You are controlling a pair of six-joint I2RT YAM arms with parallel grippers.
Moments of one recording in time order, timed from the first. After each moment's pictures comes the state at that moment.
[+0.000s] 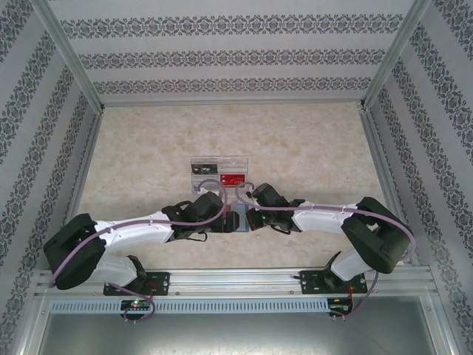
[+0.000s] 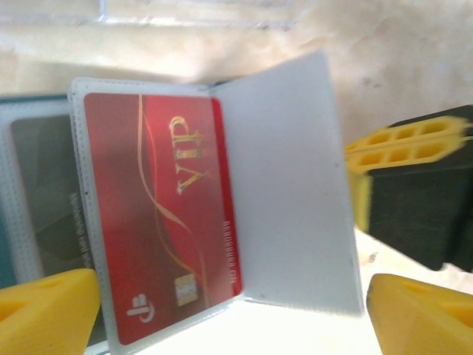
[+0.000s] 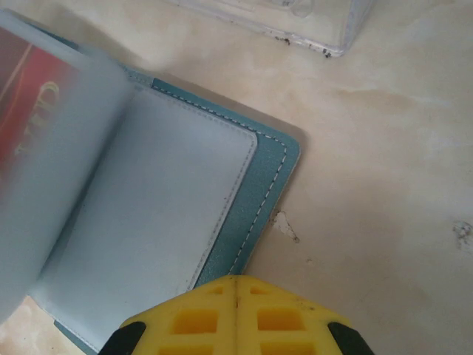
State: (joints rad) left arm -0.91 1.33 0.64 -0.20 -0.04 -0.84; right arm 0.79 1.50 0.59 -0.07 -0.11 0.47
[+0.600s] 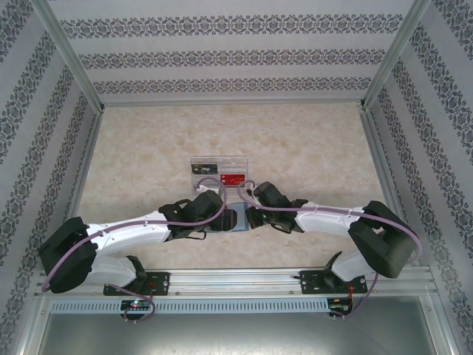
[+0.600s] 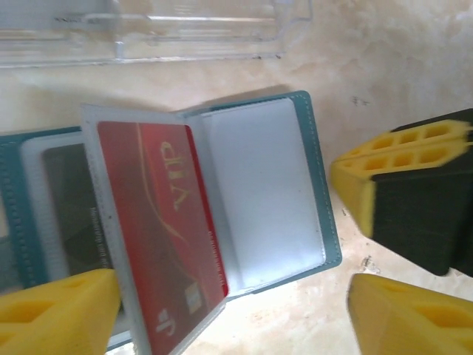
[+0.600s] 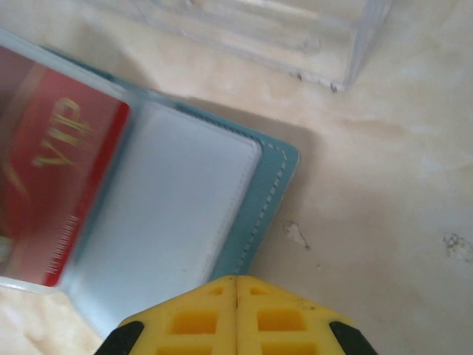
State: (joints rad) left arm -0.92 1.28 0.67 -0.30 -0.11 -0.81; right arm 0.80 1.43 0.59 -0.07 -0.12 0.48
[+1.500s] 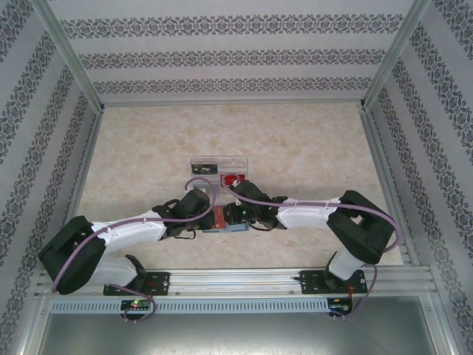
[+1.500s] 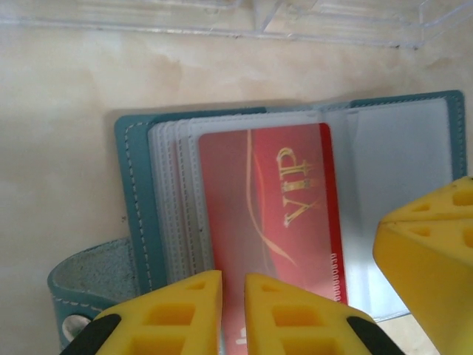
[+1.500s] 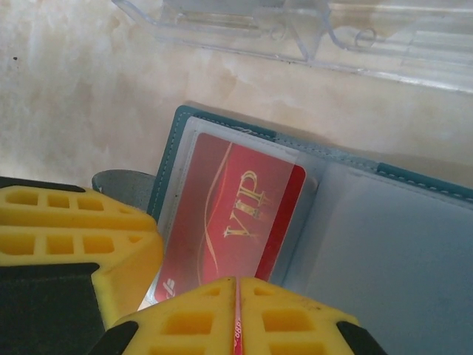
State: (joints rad) left arm -0.76 1.32 0.53 -0.19 -0.02 -0.77; right arm 0.91 1.63 0.74 0.05 -0.19 0.78
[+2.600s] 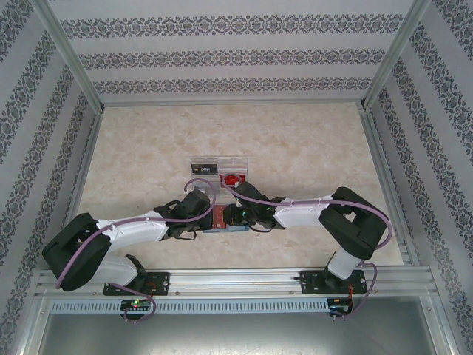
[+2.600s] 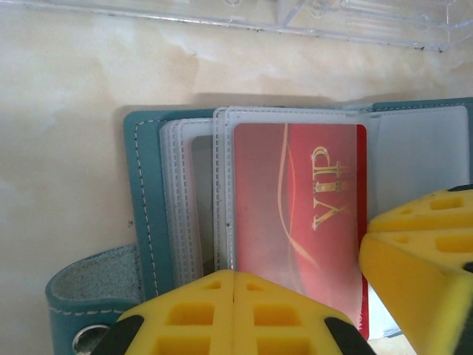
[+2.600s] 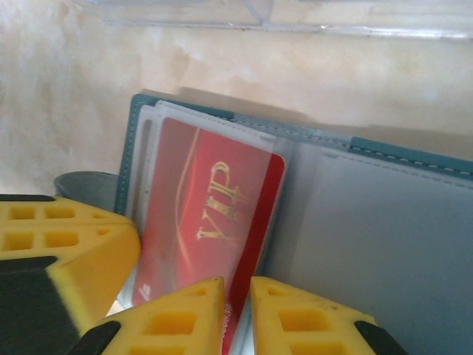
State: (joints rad) left arm -0.76 1.35 0.52 -0.15 -0.02 -0.80; right arm 0.89 1.68 0.73 0.08 -0.21 0.84
